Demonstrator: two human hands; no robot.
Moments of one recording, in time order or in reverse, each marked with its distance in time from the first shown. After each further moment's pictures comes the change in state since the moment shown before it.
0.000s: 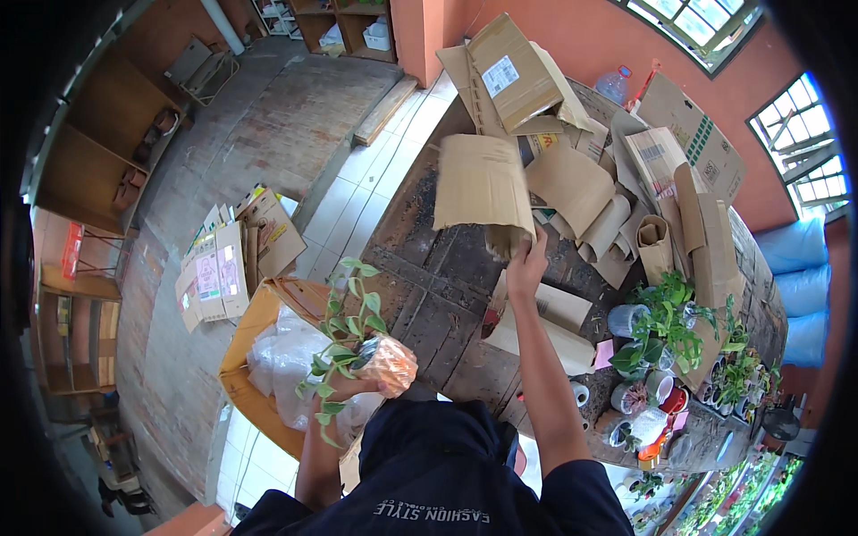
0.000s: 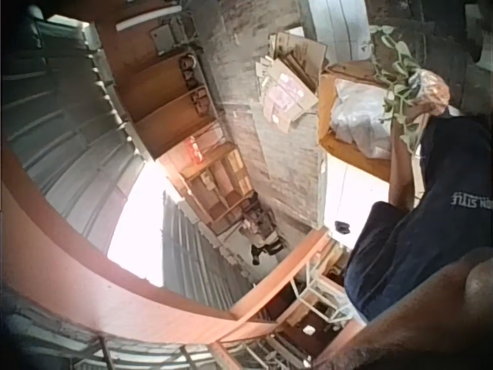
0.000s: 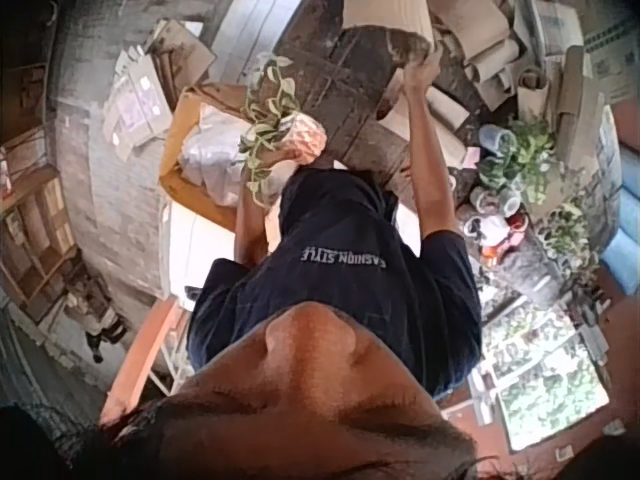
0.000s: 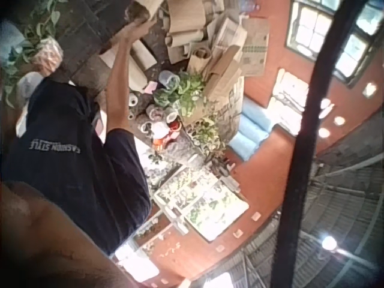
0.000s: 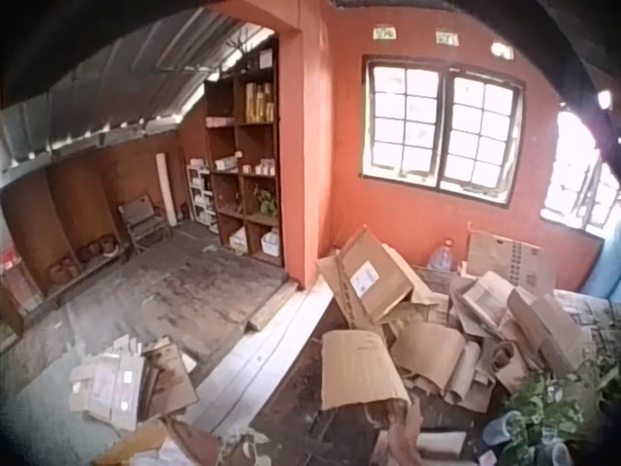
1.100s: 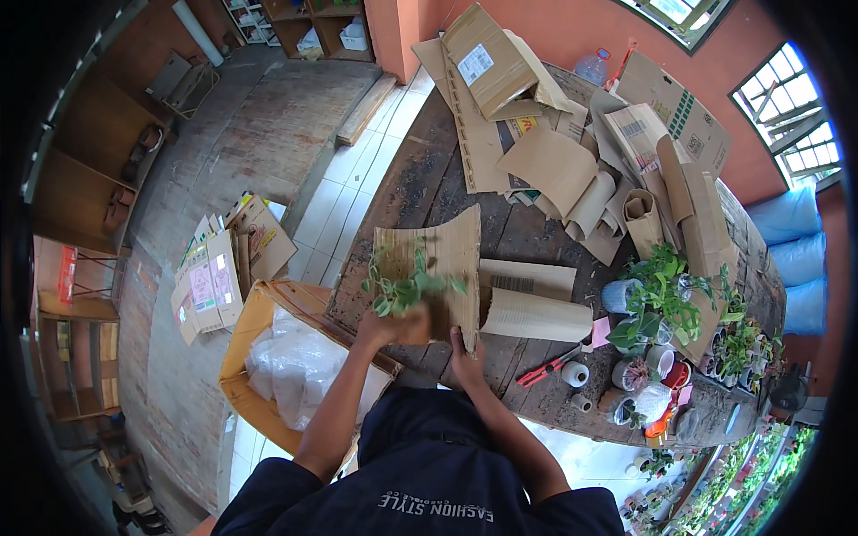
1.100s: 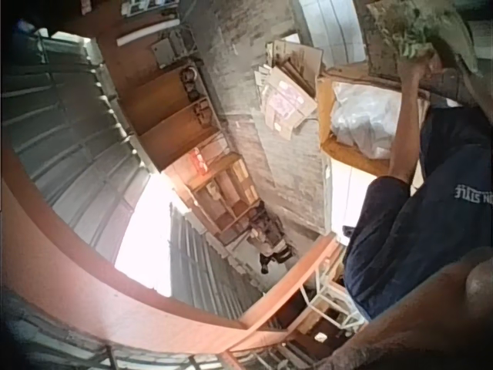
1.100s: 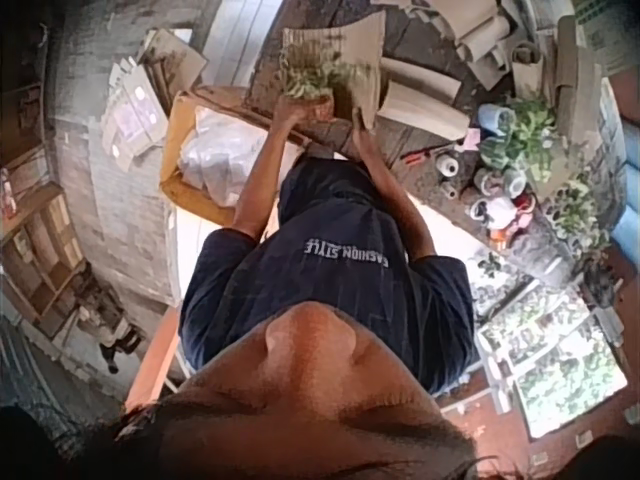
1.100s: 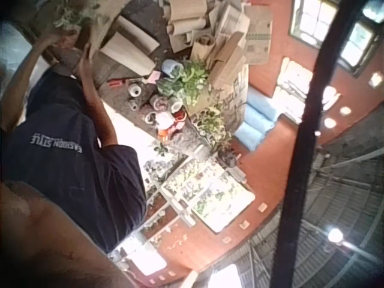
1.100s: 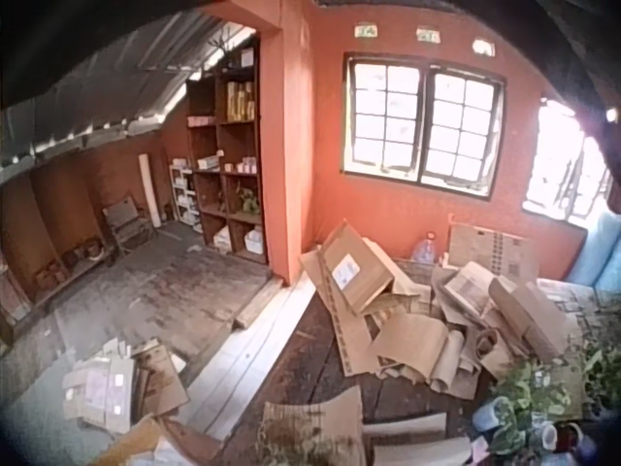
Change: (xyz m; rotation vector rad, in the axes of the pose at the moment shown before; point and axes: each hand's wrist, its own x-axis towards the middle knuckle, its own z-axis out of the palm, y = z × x) left_hand 0.113 -0.025 0.048 0.764 0.118 -0.283; right_hand -0.225 0.095 -0.012 0.182 -0.259 0.311
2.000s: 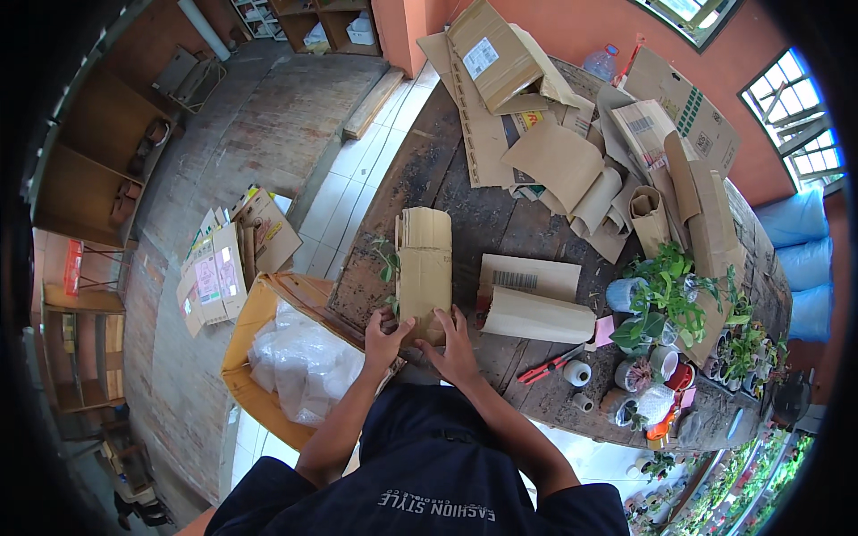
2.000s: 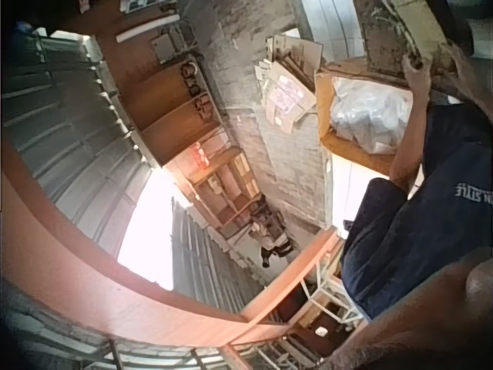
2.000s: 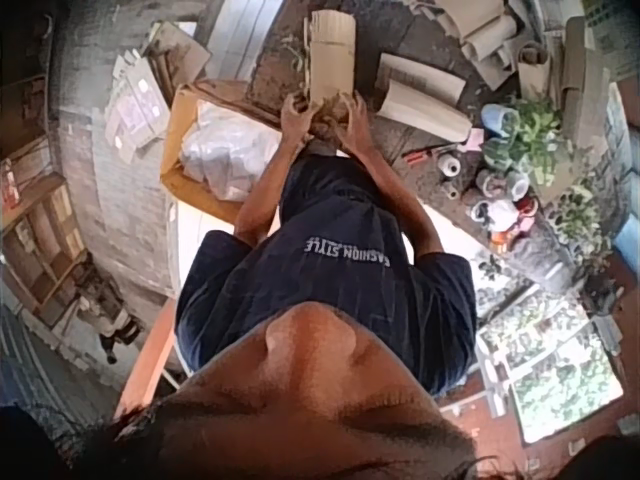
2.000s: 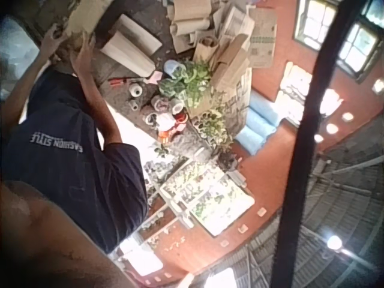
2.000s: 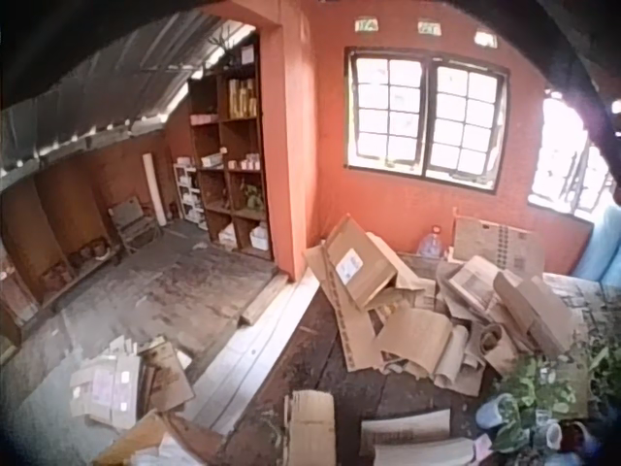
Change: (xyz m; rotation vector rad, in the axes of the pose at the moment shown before) left_hand -0.033 -0.035 0.054 -0.720 0.315 0.100; right_hand -0.005 -0.077 0.003 -0.398 -0.342 -0.368
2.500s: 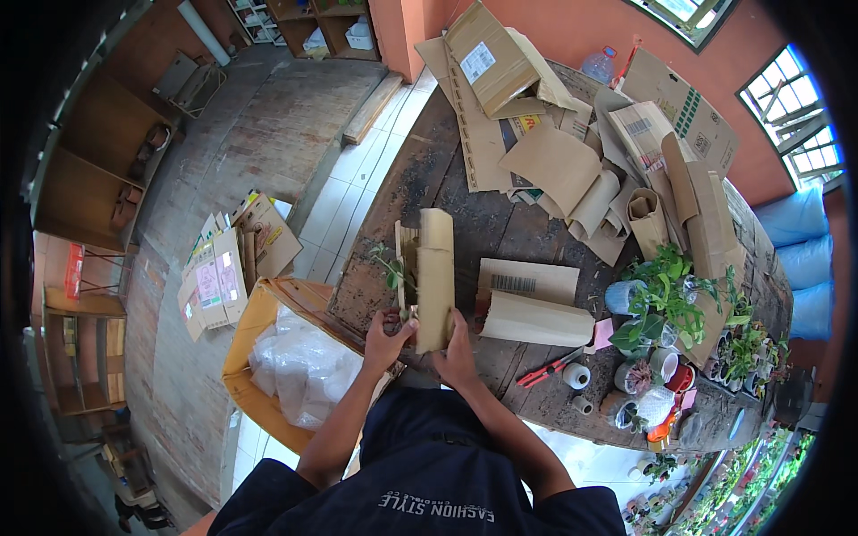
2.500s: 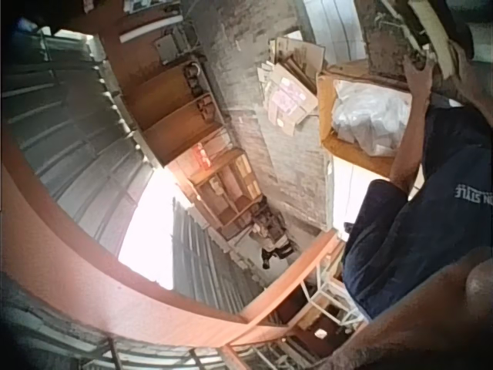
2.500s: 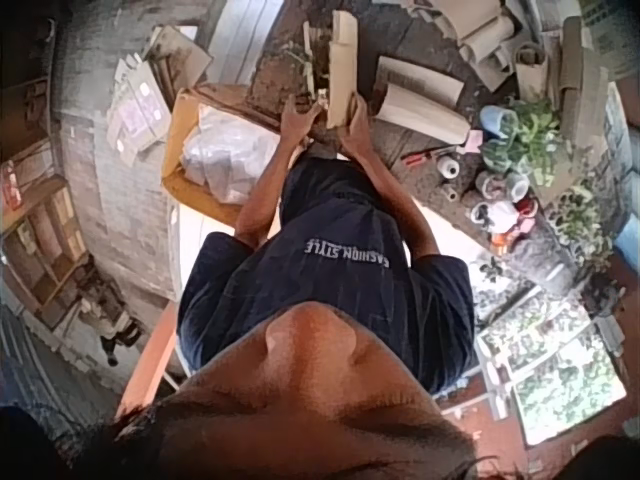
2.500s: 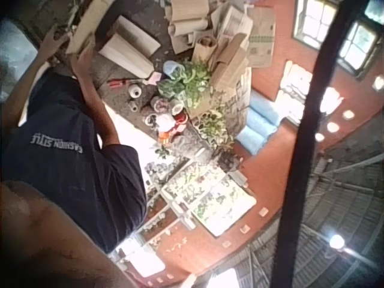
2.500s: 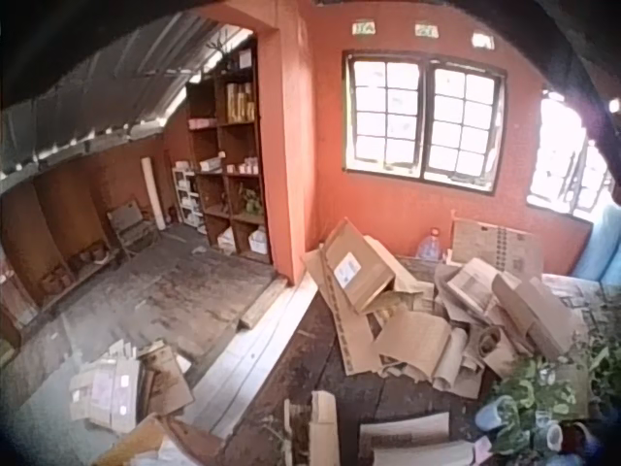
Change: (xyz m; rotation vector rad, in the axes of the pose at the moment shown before) left_hand 0.003 0.015 0.002 0.273 -0.010 0.104; right_hand -0.002 0.008 0.004 0.223 0.081 0.111
